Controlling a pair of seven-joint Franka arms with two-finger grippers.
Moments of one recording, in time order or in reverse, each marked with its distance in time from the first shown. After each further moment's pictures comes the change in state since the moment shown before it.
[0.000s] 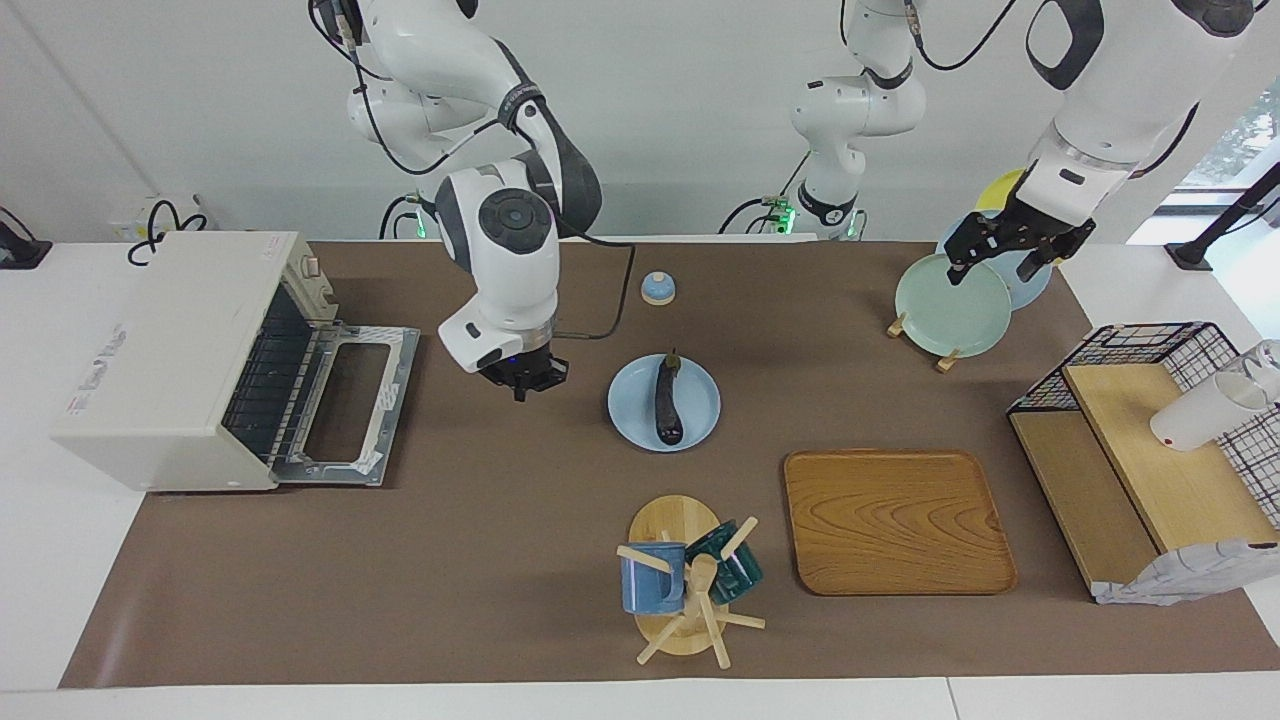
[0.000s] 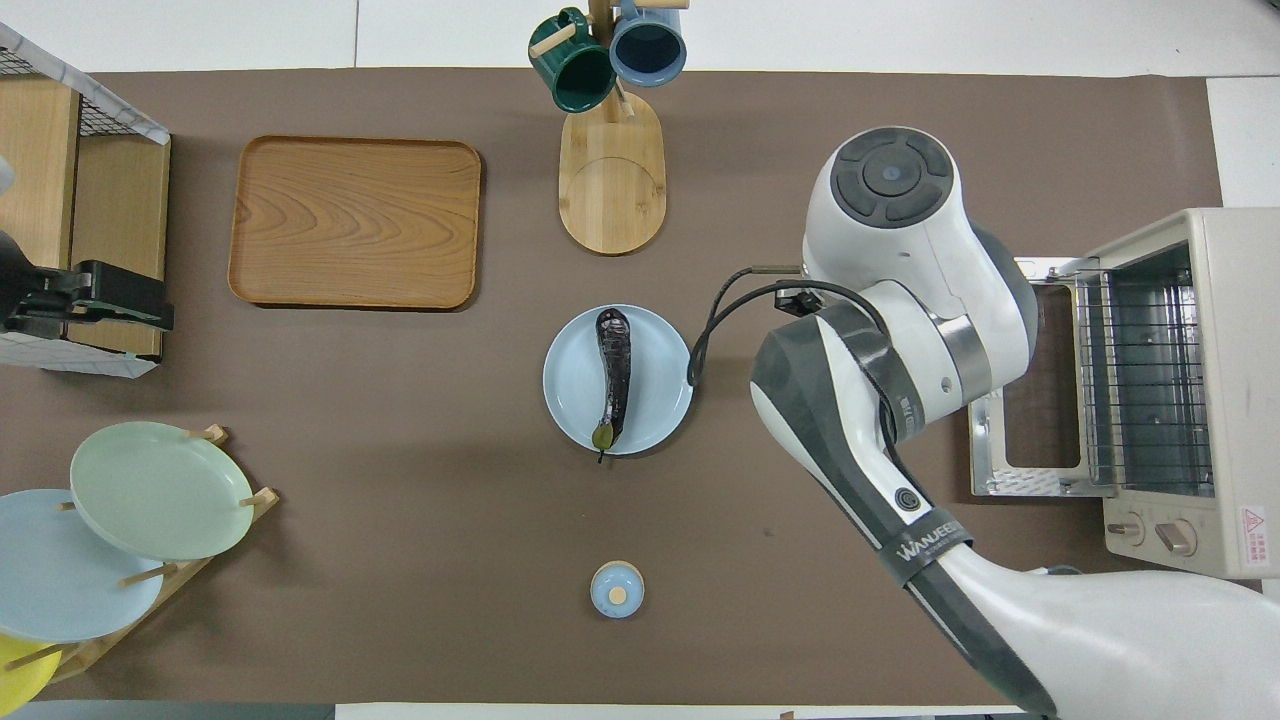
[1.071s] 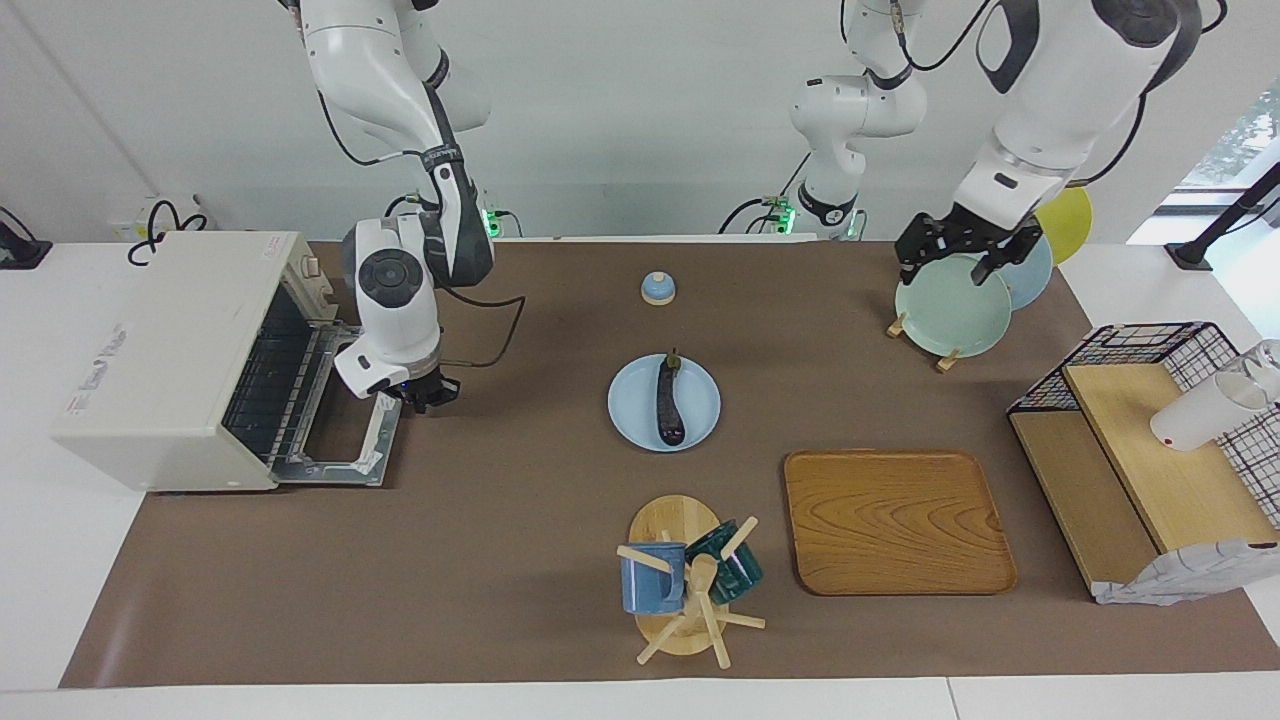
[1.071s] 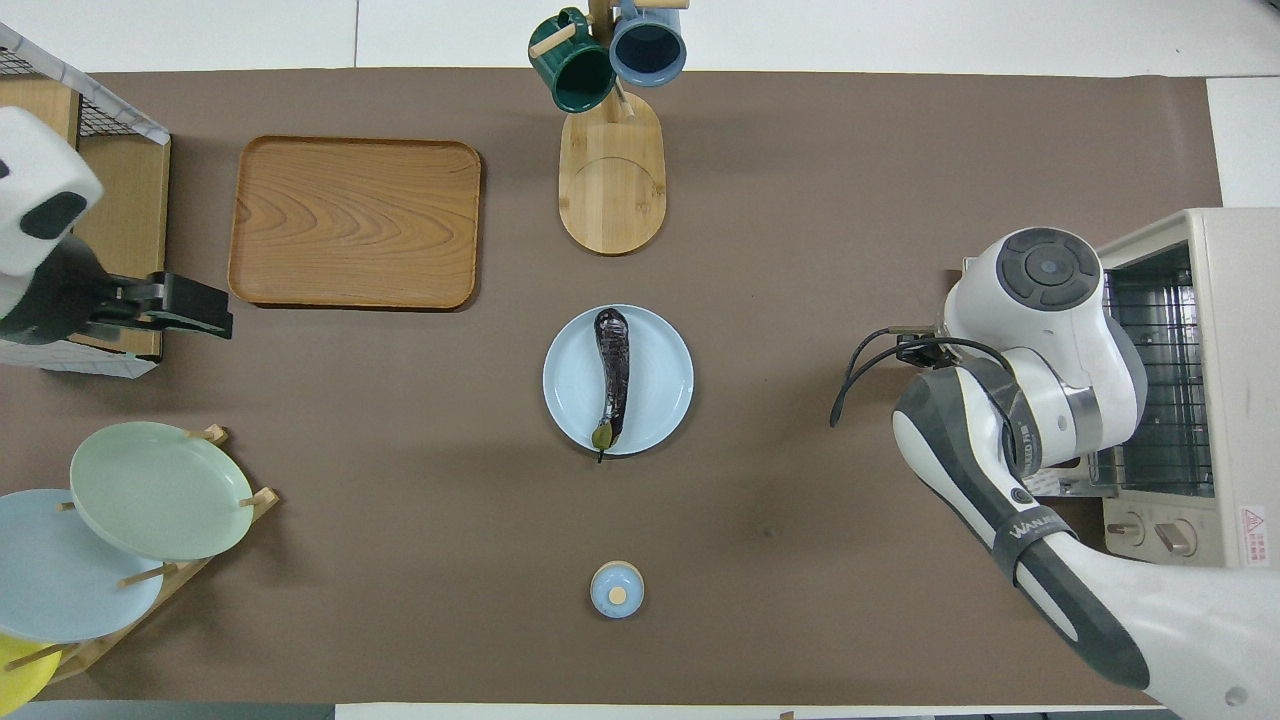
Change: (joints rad) left arm -0.142 -0.005 -0.020 -0.052 -0.018 0.045 -0.101; right arm -0.217 -0.078 -0.005 -0.376 -0.045 0.304 -0.178
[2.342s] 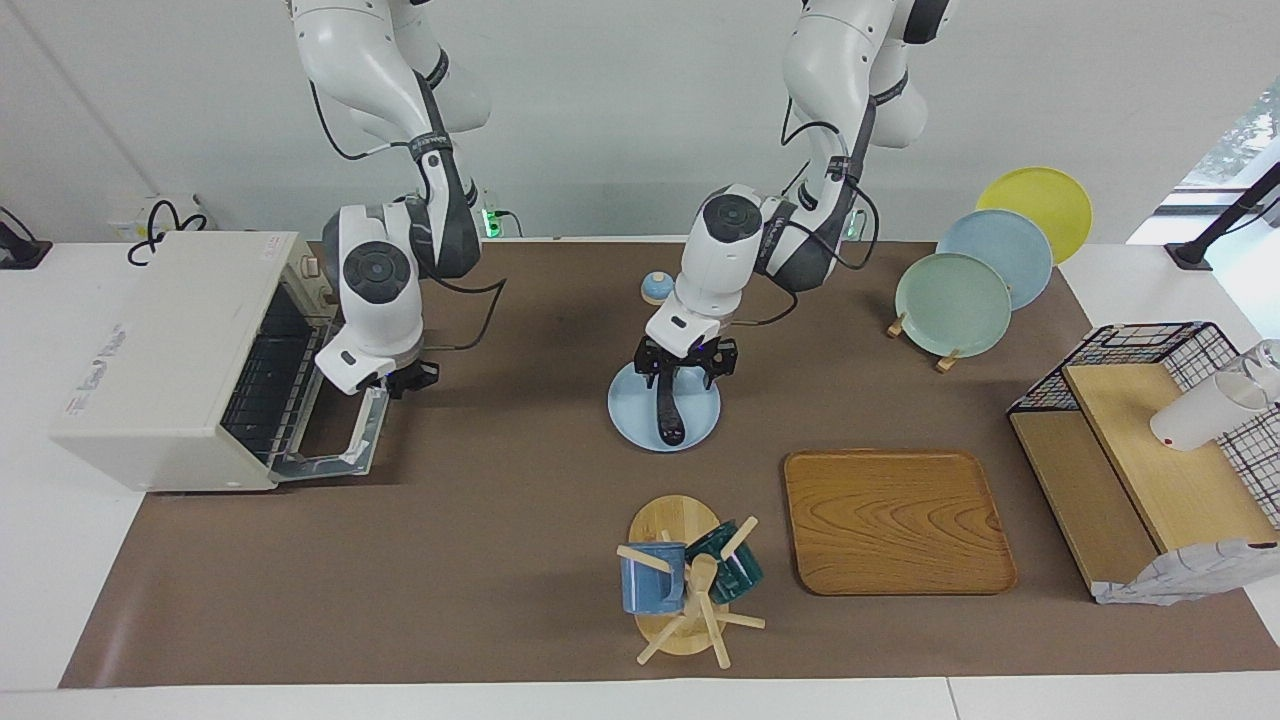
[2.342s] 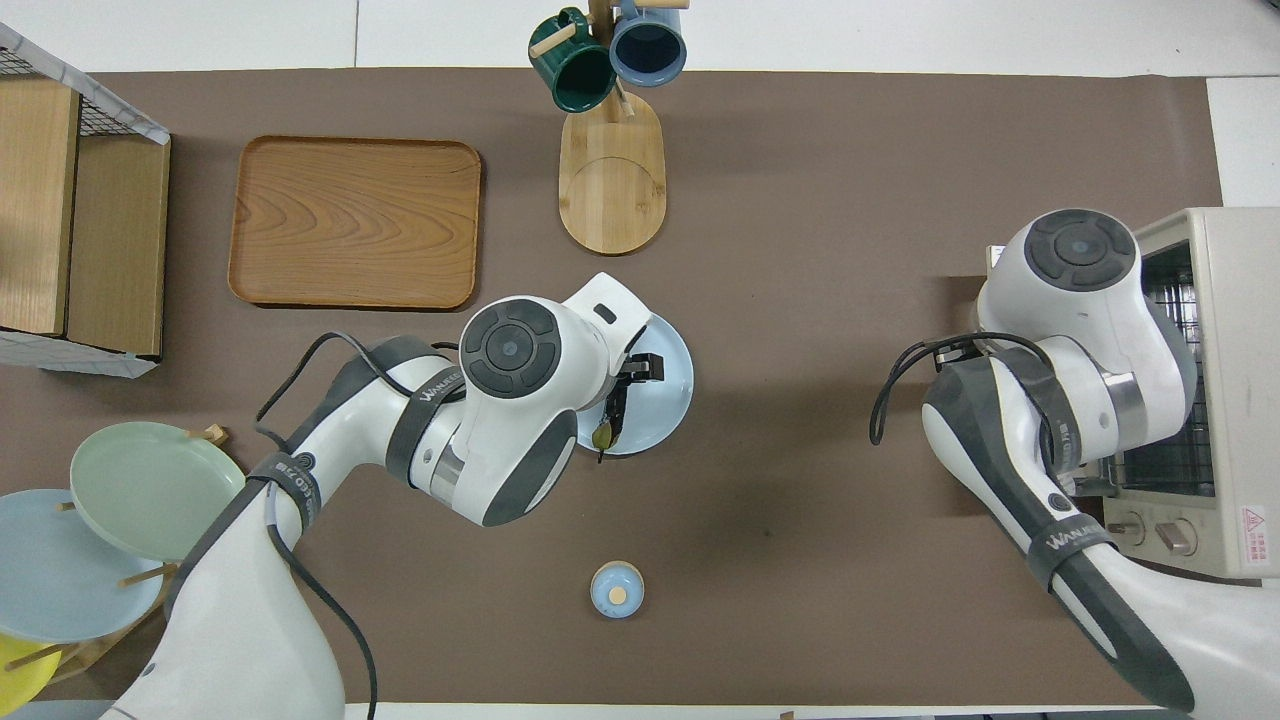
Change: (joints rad) left arm -0.452 0.355 -0.006 -0.259 -0.046 0.772 -0.424; right arm -0.035 -0.070 0.000 0.052 -0.056 -0.181 -0.224
